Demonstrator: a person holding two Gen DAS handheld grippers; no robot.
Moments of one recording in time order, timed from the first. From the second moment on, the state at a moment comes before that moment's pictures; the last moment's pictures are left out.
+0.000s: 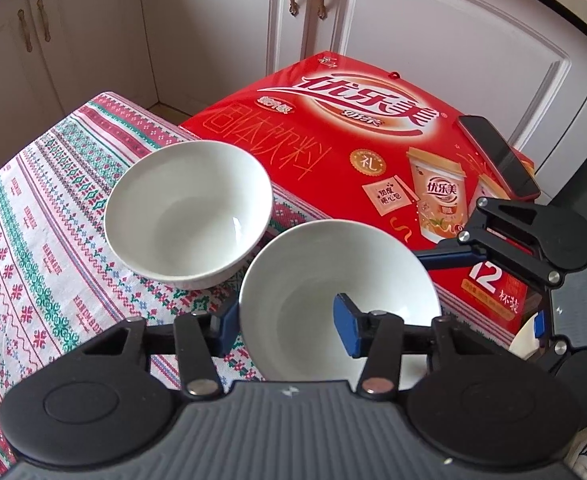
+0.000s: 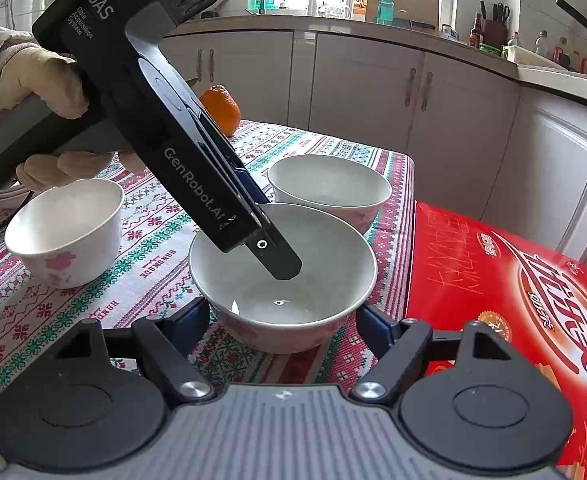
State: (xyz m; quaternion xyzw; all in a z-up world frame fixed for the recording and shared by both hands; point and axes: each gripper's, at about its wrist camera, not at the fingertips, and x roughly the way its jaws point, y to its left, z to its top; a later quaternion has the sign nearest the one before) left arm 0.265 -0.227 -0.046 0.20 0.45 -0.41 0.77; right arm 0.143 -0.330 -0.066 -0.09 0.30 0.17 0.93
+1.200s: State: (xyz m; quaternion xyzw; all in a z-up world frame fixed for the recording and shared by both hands) left arm 0.183 -0.089 0.023 0.15 0.39 -0.34 0.85; right arm 0.101 -0.226 -0.002 -0.13 0.28 0.26 0.92
